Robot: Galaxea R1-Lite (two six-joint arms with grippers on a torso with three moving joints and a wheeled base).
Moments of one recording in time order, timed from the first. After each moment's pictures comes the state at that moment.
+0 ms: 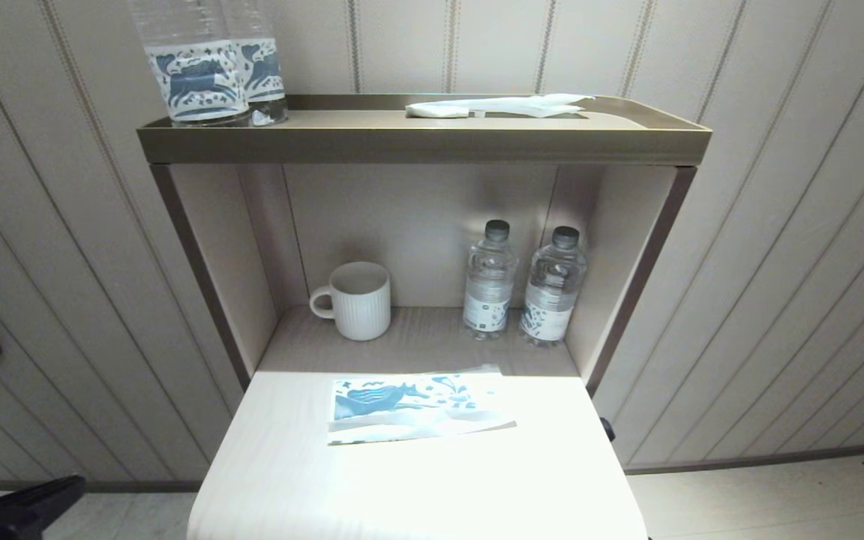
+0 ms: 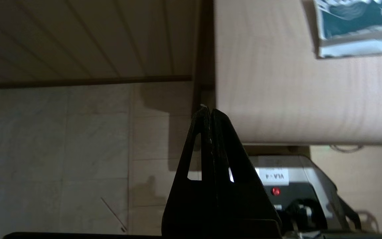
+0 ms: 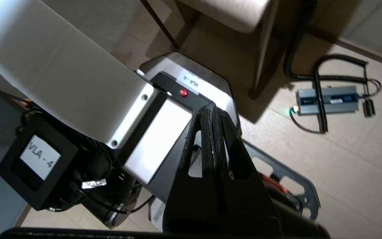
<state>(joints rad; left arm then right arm) -0.76 0.88 -0.59 0.39 0.58 -0.48 0.10 0.54 -0.72 0.90 0.47 -0.14</state>
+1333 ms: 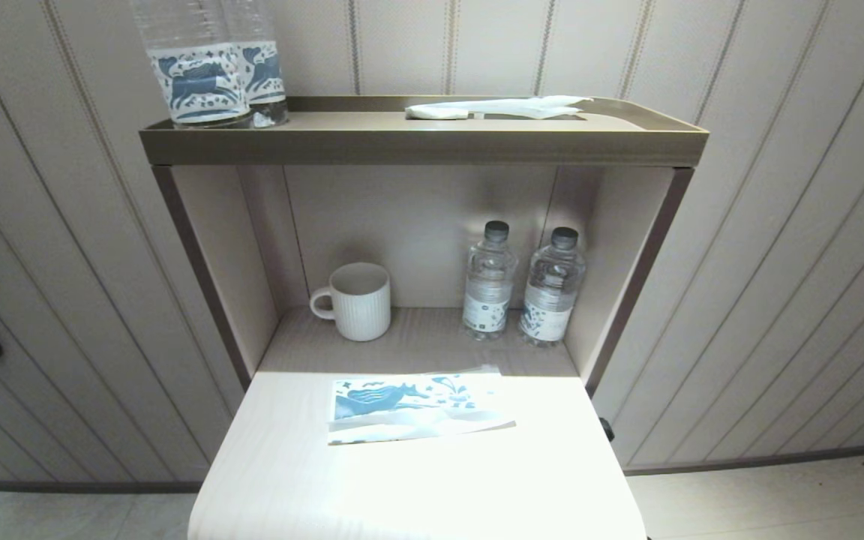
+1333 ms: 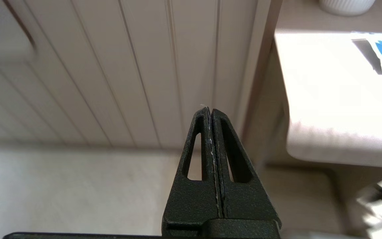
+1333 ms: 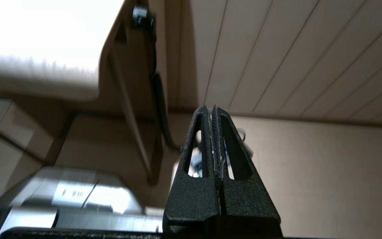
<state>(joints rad) 0.00 0.07 -0.13 0.14 0.08 0.08 0.00 0.01 -0.20 0.41 0.02 -0.06</state>
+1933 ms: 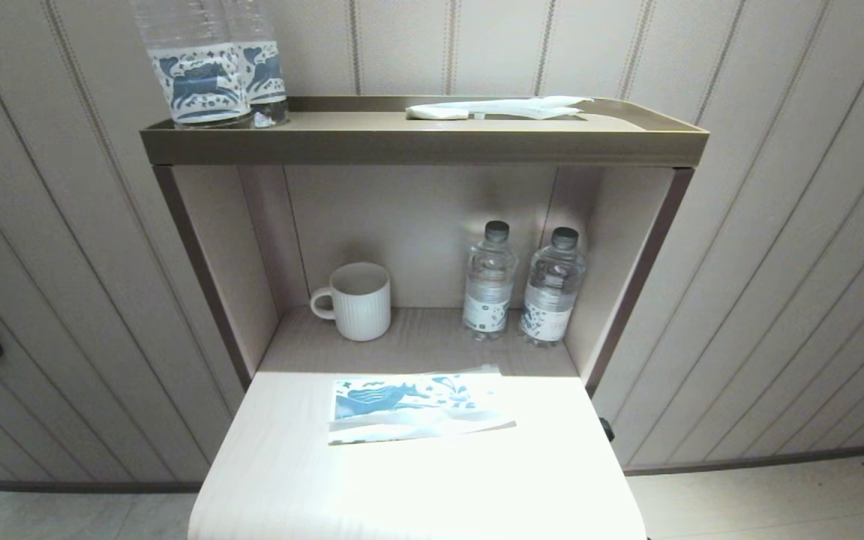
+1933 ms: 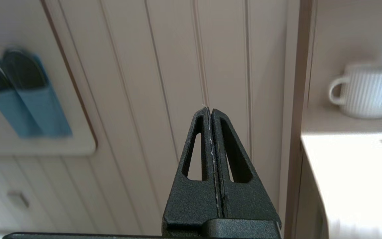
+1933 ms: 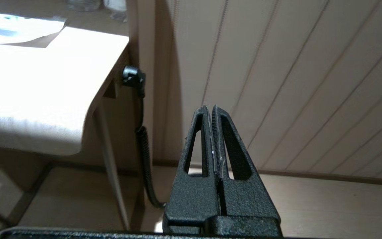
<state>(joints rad) 0.00 0.00 0.00 -0.32 0.17 0.19 0.00 0.00 0.00 0.03 0.02 -0.10</state>
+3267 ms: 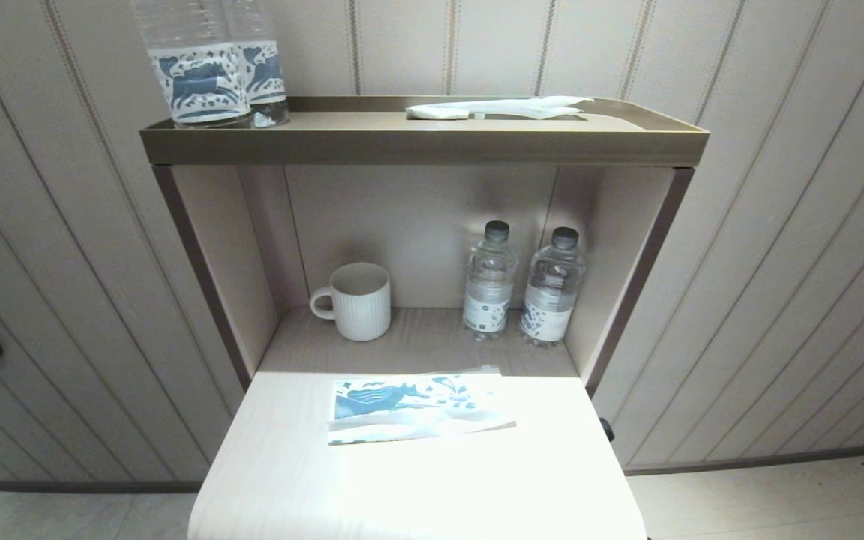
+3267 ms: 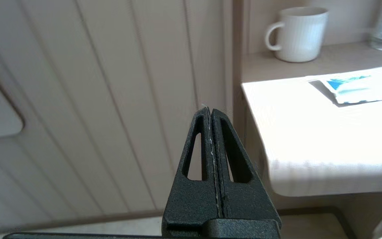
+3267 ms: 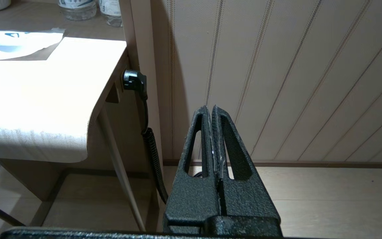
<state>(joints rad) 0.00 0.00 0.00 -0.13 -0.05 0.12 0.00 0.00 0.00 0.01 0.00 -0.01</state>
